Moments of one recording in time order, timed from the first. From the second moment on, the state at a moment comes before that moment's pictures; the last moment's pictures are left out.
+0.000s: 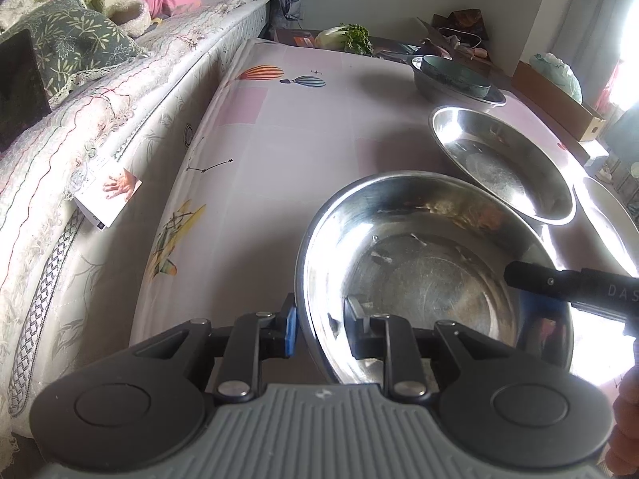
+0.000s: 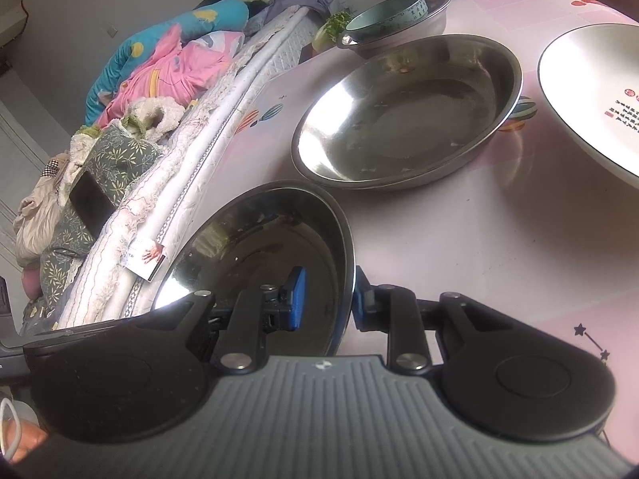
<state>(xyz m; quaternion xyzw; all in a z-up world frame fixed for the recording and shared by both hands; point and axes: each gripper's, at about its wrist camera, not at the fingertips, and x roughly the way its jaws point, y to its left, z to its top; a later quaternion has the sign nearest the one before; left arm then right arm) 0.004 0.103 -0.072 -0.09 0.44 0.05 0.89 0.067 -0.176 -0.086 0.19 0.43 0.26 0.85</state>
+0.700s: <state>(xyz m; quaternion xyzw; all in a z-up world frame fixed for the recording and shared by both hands) 0.014 0.099 -0.072 -0.08 0.44 0.06 0.89 0.072 -0.174 -0.086 0.18 0.42 0.26 0.85</state>
